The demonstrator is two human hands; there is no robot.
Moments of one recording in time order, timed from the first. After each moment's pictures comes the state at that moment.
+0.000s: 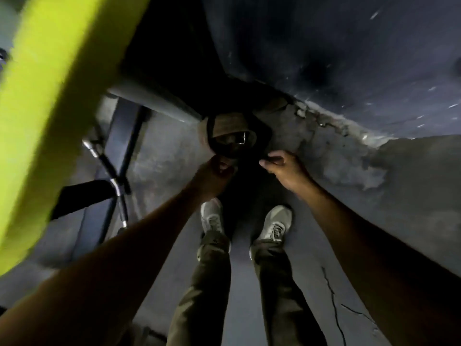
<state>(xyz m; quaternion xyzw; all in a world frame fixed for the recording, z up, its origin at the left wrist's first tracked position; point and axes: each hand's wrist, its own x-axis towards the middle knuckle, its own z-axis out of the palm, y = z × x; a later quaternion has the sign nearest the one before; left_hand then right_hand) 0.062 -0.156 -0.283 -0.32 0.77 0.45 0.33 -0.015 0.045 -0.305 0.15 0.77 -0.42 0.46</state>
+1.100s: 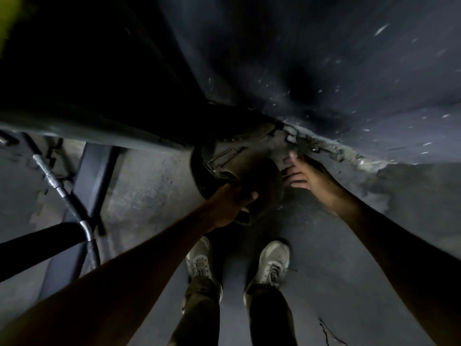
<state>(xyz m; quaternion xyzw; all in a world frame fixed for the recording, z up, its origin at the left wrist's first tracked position) 0.001 -0.109 -0.349 -0.26 0.61 0.66 0.36 -0.106 0.104 -0.353 0.15 0.72 -0.48 0.48</state>
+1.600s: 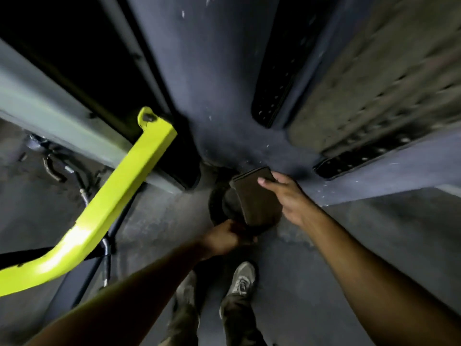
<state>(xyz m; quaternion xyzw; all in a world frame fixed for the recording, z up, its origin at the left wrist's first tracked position) 0.023 -0.057 -0.020 -0.12 0.70 0.58 0.40 -0.099 0.103 -0.037 0.15 0.68 -0.61 0.38</state>
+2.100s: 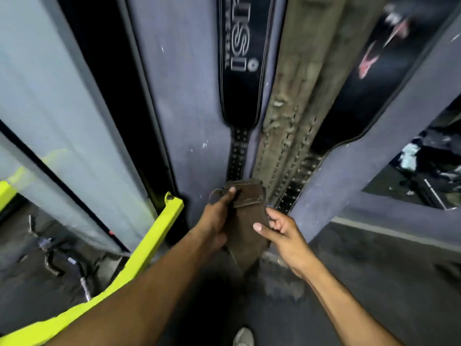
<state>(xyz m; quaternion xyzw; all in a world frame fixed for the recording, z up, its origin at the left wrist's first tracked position) 0.047 -0.053 0.270 -0.21 0.45 0.85 0.17 0.067 0.128 0.261 -0.07 0.69 -0.70 0.16</state>
